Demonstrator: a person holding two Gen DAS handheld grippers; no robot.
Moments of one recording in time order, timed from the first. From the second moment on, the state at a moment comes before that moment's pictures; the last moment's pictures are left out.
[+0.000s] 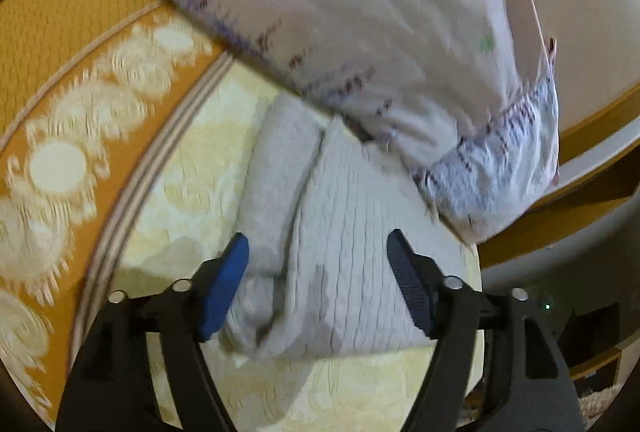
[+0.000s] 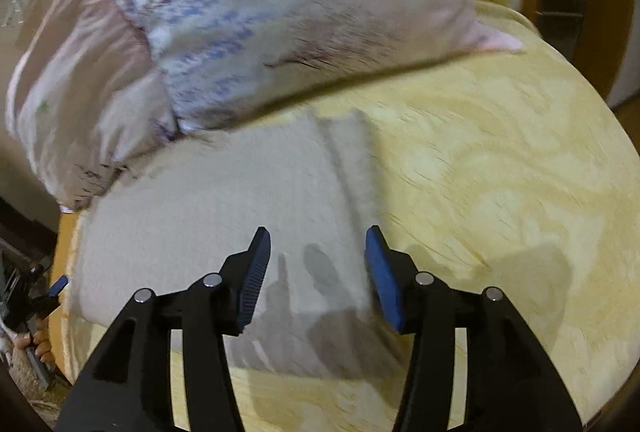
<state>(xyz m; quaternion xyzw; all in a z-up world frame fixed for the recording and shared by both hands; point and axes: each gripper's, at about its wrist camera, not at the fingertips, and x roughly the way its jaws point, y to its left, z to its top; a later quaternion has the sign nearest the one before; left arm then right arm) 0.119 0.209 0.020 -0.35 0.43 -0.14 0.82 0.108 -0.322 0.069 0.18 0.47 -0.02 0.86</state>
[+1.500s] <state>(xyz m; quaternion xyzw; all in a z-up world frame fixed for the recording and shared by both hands) 0.199 0.122 -0.006 -0.24 0.52 -0.14 0.81 0.163 -0.242 0.040 0.19 0.52 0.10 0.83</state>
